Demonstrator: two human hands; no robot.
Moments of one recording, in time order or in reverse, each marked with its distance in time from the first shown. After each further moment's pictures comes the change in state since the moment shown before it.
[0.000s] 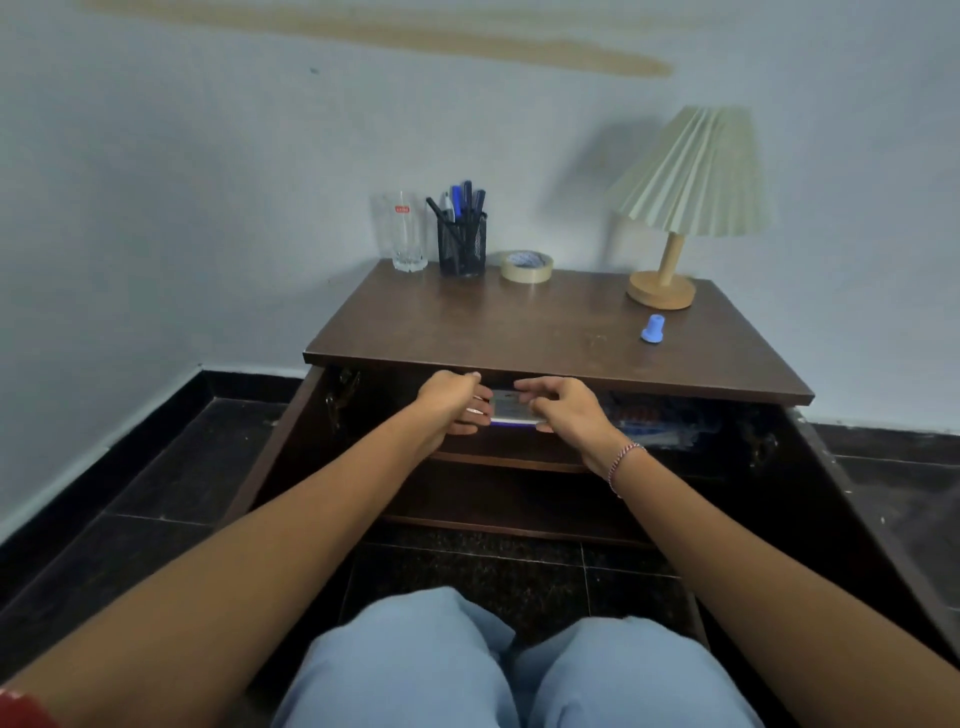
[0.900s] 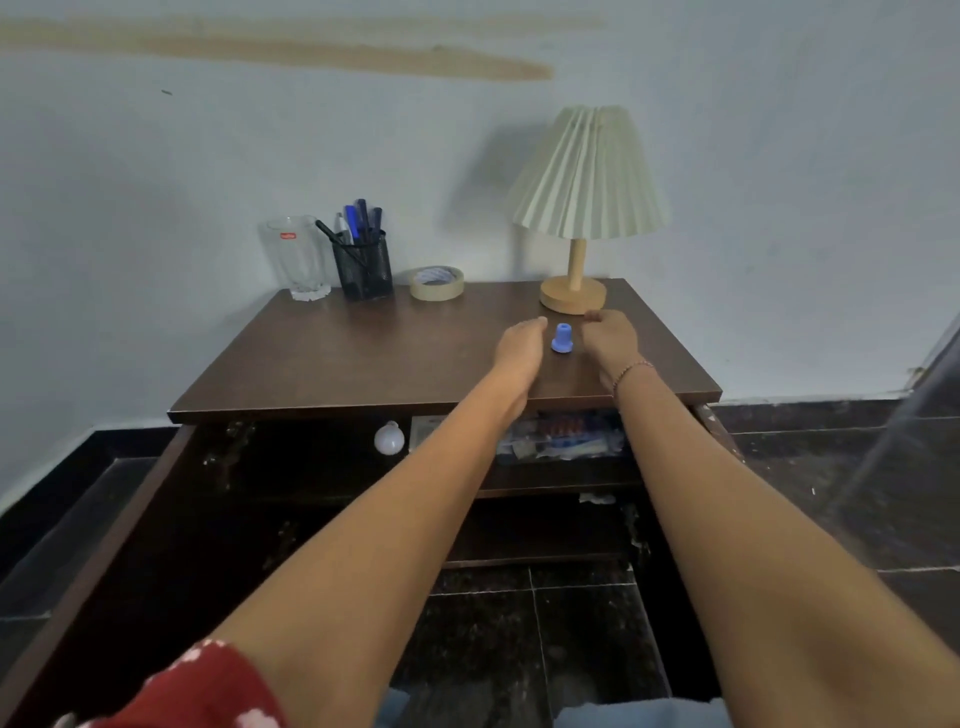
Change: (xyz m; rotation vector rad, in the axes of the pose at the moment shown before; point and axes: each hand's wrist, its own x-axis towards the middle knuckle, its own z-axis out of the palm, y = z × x) left_hand 0.020 0.100 0.157 -0.198 -0.165 0.187; right_hand 0.084 0.018 -0.145 0.023 0.464 0.159
